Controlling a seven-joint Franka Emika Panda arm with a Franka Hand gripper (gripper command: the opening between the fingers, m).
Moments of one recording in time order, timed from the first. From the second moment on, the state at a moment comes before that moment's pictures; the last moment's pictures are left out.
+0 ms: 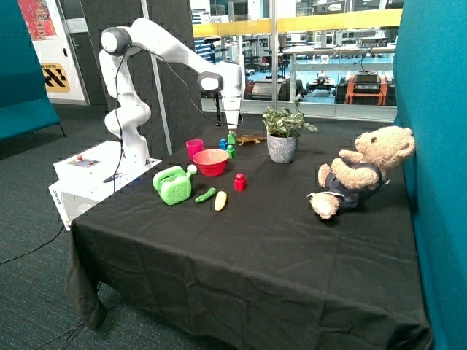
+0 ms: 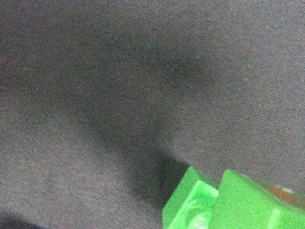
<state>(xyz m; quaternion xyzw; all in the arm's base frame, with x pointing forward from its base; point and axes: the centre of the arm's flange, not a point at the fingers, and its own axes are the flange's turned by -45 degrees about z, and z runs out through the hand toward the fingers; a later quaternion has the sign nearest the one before) 0.485 0.120 0.385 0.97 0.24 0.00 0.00</state>
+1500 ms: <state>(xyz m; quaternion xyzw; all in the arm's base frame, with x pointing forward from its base) 0.468 0.117 0.376 0.97 0.24 0.00 0.00</state>
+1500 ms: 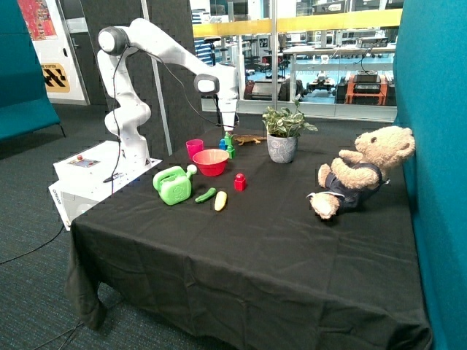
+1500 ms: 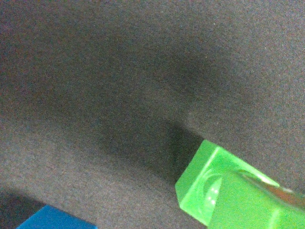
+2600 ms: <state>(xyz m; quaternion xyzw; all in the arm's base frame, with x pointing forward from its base) 0.464 0.115 0.366 0.97 0.24 0.00 0.00</state>
